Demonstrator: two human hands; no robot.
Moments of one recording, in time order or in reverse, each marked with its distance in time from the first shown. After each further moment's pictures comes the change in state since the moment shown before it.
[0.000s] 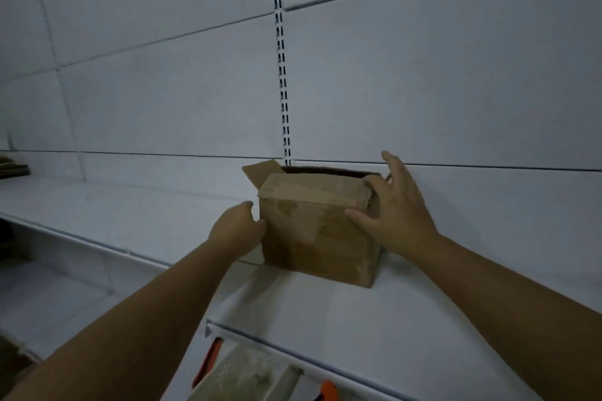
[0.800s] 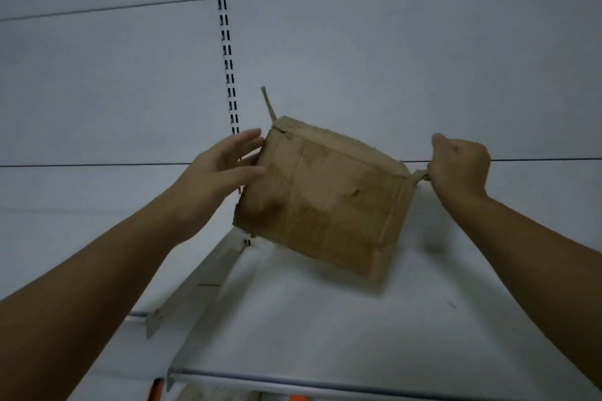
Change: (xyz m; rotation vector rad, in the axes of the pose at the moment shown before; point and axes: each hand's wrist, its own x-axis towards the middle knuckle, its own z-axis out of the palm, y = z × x) left_hand 0.016 0.032 -0.064 -1.013 -0.427 0.566; right_hand 0.013 0.035 -0.079 0.217 0.678 0.562
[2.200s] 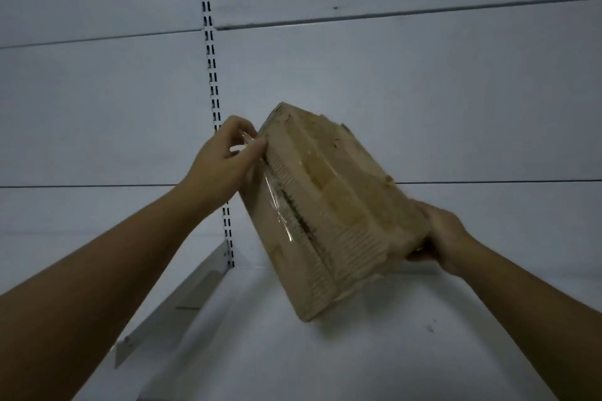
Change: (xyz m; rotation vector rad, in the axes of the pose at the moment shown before) left_hand 0.049 0.020 0.028 0.424 0.258 0.252; right_hand -0.026 0.011 -0.037 0.244 -0.514 0.646
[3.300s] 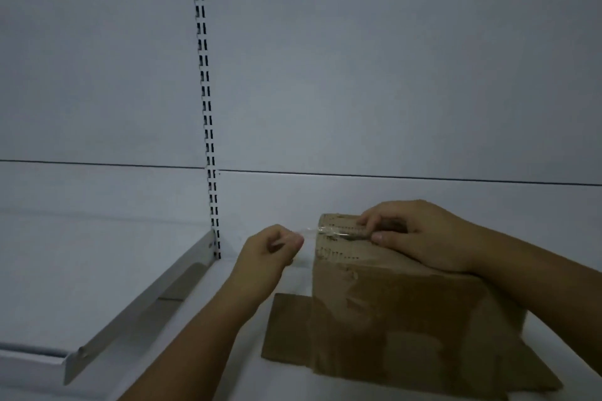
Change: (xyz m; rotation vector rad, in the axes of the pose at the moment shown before) left_hand -0.082 -0.066 0.105 -0.339 -0.187 -0.398; right_hand -0.014 -0.028 0.009 -0.977 -0.561 -0.590
